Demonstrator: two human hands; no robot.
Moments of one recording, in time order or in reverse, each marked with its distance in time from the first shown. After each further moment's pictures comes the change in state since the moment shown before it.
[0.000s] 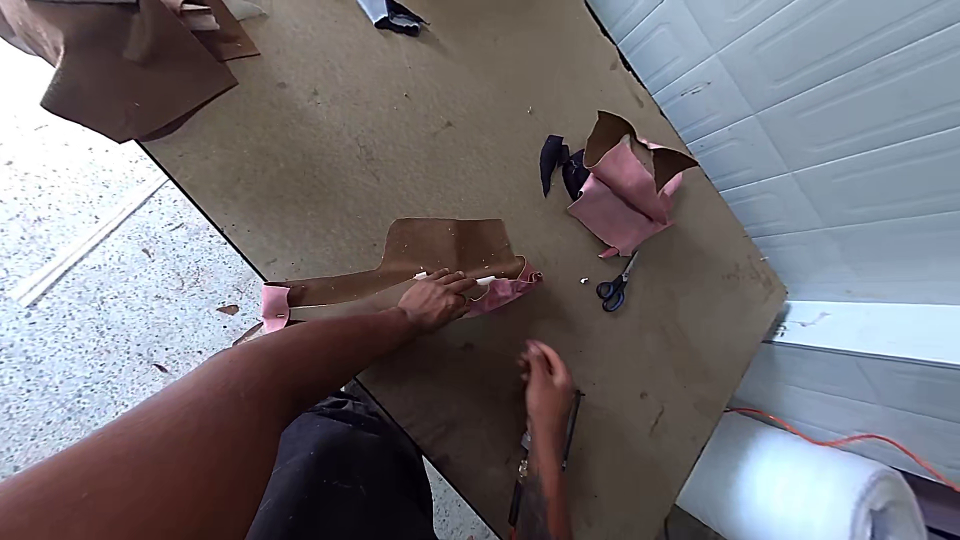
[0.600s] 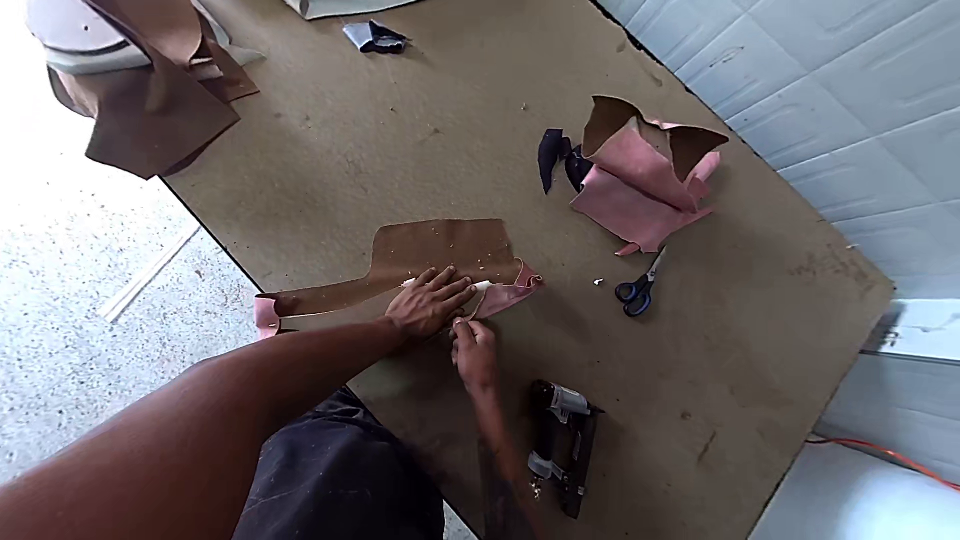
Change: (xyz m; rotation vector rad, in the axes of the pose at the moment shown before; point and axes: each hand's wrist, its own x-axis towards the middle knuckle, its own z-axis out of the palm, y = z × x) left_hand 0.008 0.010 0.005 0.164 -0.058 -0.093; right_hand 0.029 -0.023 0.104 0.227 -0.416 0.056
